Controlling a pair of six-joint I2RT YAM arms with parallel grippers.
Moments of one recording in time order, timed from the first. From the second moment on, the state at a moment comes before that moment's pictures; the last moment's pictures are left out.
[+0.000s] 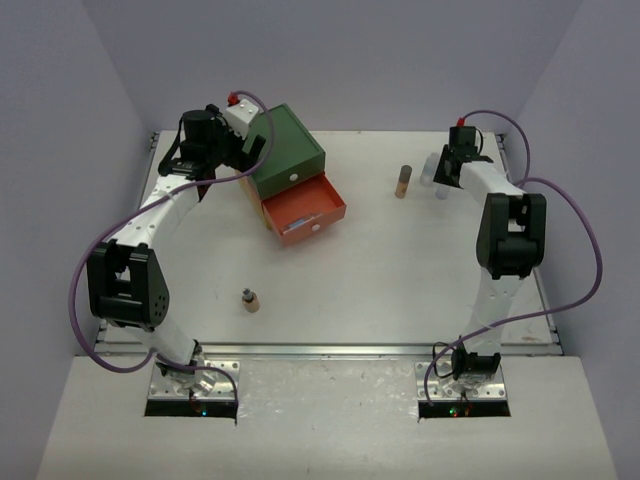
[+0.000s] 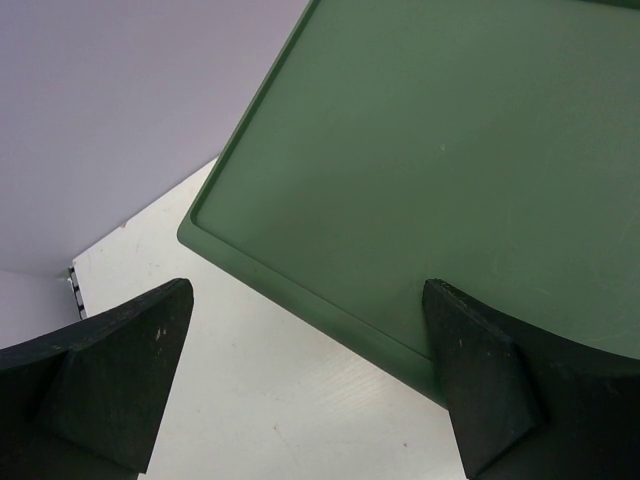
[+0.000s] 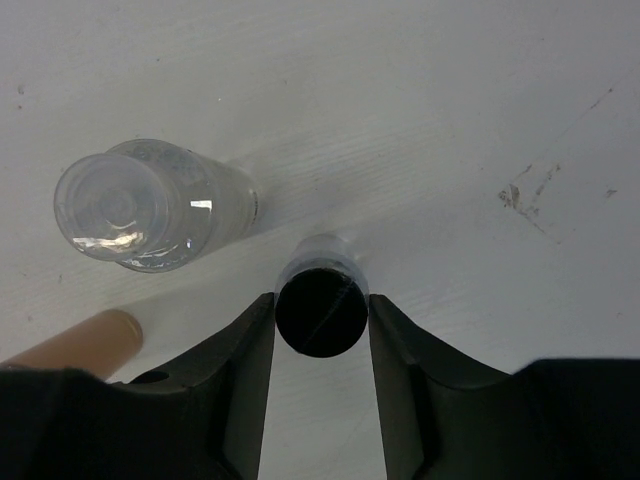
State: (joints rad) left arm -0.09 1.62 1.36 -0.14 0.17 0.44; right arm -0.04 2.08 1.52 -0.26 0.23 0.21
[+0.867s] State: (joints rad) left arm -0.09 1.64 1.38 -0.14 0.17 0.43; right arm -0.02 1.75 1.18 -0.15 0.27 0.16
